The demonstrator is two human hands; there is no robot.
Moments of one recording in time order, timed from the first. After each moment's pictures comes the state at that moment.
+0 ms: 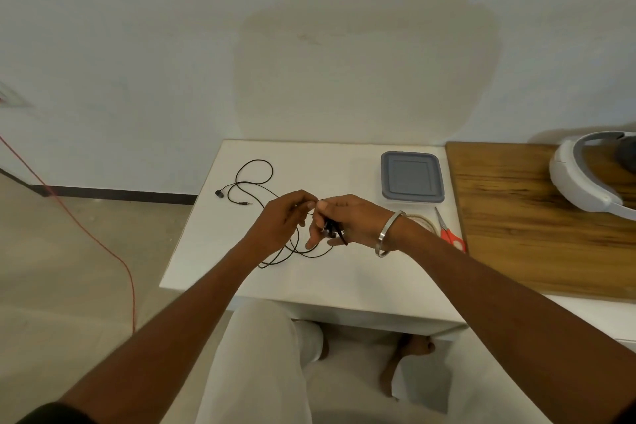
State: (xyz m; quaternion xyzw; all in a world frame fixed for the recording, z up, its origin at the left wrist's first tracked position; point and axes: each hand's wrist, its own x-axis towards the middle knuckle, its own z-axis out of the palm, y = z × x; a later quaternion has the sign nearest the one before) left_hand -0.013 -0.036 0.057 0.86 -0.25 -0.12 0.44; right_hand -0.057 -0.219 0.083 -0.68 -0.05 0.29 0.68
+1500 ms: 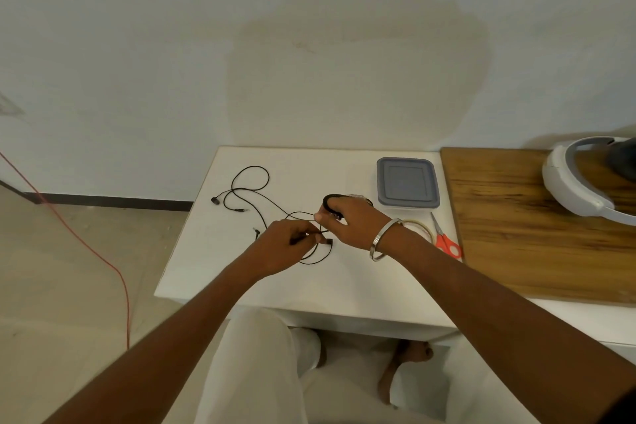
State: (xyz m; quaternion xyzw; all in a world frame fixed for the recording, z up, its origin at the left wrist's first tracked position) left_hand -0.029 -0.037 0.051 0.88 -0.24 -0.21 0.36; right_hand -0.041 -0.228 0.055 -0.93 -0.12 0.05 0.33
